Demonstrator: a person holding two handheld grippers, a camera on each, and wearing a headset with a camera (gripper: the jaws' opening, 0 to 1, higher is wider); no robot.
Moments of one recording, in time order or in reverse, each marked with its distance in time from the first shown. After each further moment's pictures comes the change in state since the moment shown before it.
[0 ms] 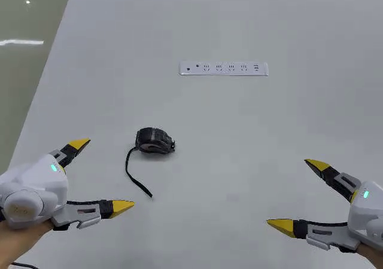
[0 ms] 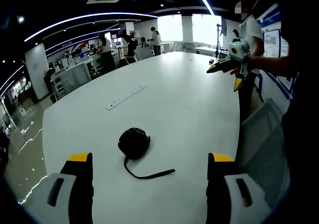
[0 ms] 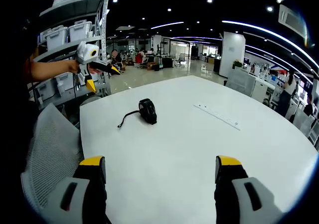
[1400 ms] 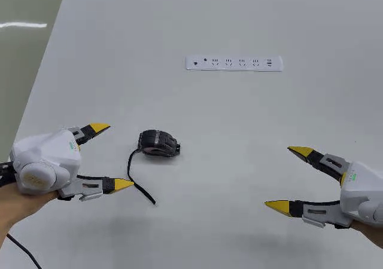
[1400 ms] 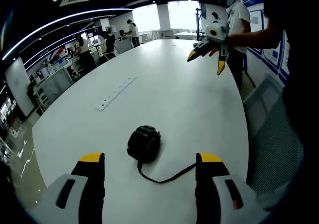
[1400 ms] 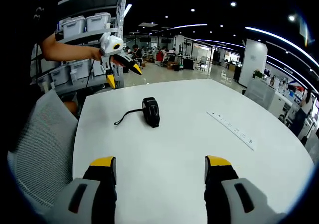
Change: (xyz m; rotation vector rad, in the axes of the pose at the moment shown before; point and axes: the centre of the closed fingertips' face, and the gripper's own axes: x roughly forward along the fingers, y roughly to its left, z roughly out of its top) left arm 0.054 0.042 -0.007 0.180 0.081 -0.132; right arm 0.068 -0.027 0.009 -0.141 -0.002 0.154
